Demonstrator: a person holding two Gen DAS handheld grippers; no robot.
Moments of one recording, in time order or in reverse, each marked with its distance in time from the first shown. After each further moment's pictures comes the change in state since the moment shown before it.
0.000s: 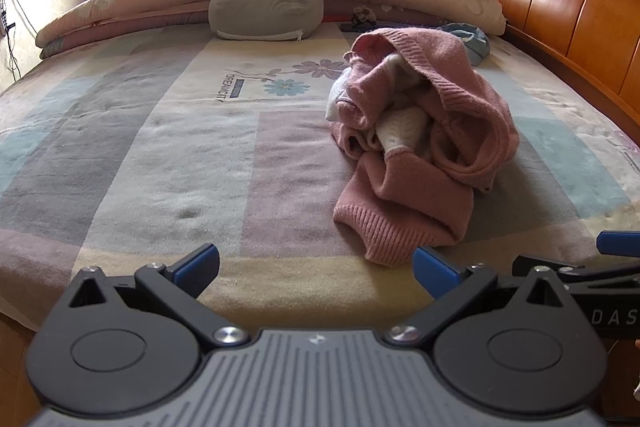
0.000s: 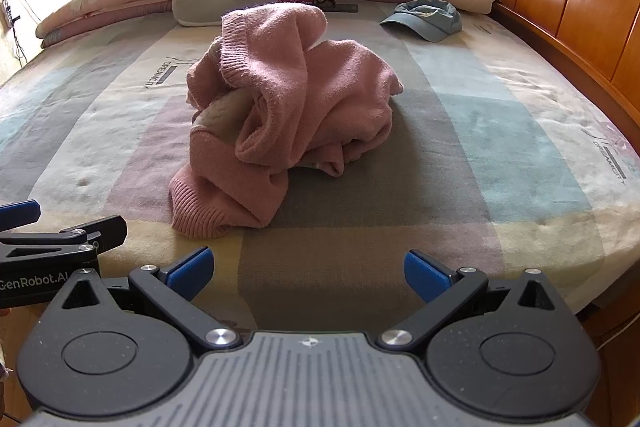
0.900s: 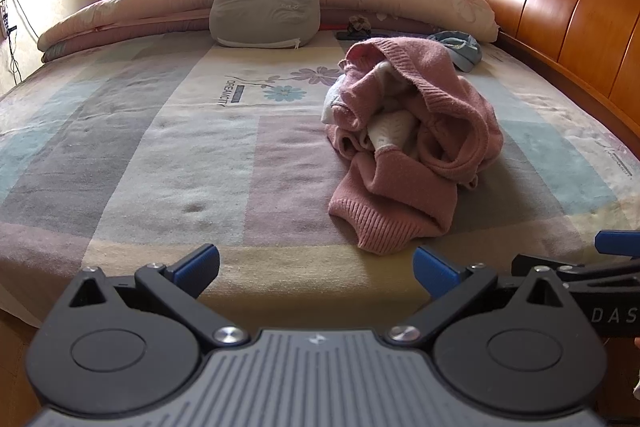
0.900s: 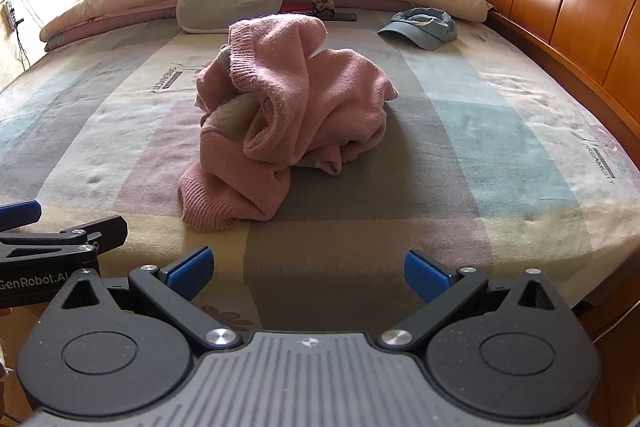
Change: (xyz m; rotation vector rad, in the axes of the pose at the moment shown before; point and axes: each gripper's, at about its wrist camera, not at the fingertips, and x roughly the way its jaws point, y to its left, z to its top) left arm -0.025 0.000 -0.012 -0.001 -0.024 -0.019; right arm -0.024 0.002 -0.011 0.001 -0.024 -0.006
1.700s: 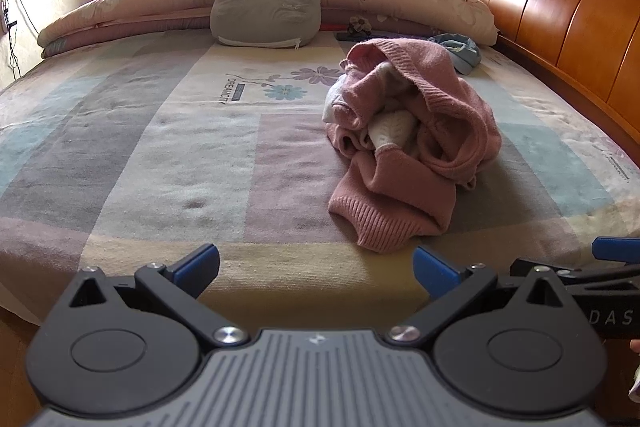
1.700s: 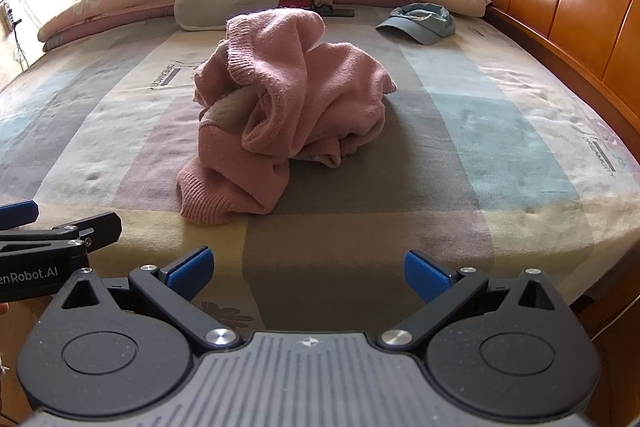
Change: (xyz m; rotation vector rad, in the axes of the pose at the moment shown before) left arm -0.002 0.002 -0.003 -0.007 -0.005 -0.012; right arm 0.000 0.000 -0.004 0.006 0.008 -0.003
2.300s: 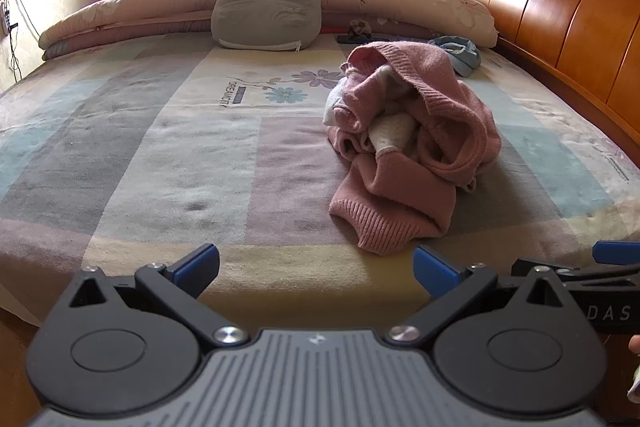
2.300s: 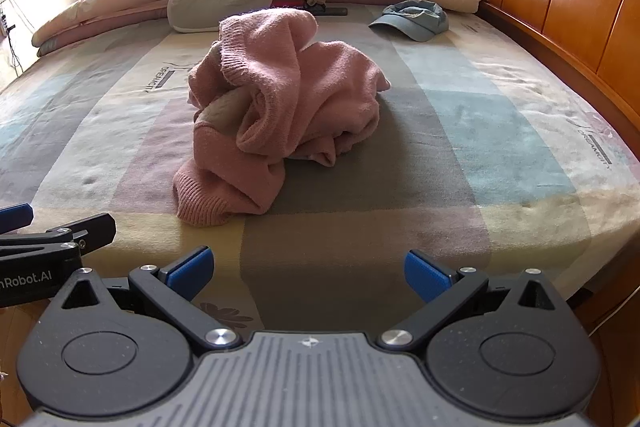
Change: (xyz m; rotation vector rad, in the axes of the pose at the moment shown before) left arm -0.005 0.000 0.002 0.003 -0.005 0.000; right arm -0.001 -0.003 -0.001 0.022 -0.004 -0.019
